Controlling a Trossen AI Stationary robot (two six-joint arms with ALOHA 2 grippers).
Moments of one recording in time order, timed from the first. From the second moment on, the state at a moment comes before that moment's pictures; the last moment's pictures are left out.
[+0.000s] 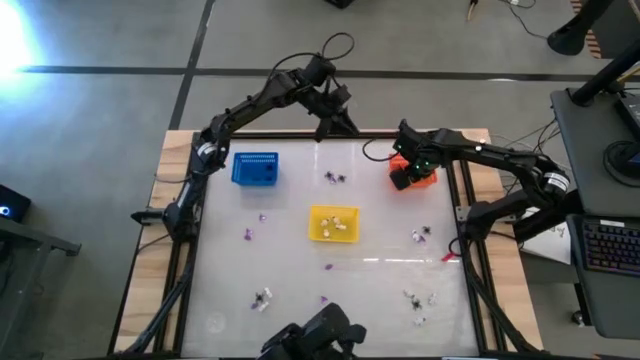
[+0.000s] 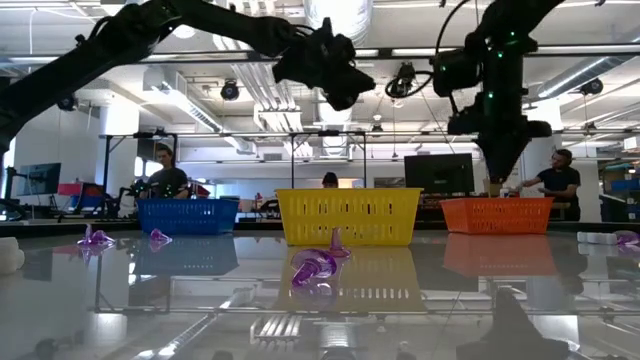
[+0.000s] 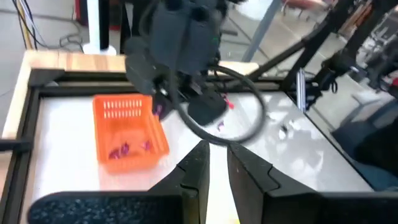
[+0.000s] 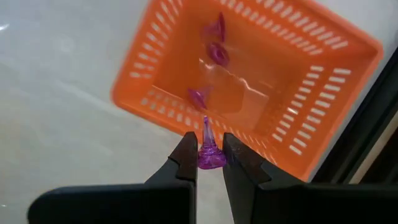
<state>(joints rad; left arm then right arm) 0.63 2.27 2.36 -0.85 0.99 0.41 -0.63 1.38 0.97 -1.03 0.10 0.46</state>
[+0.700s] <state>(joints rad) 0.63 2.25 2.36 -1.10 0.91 0.52 -0.70 1.38 0.93 -0.93 0.10 0.39</state>
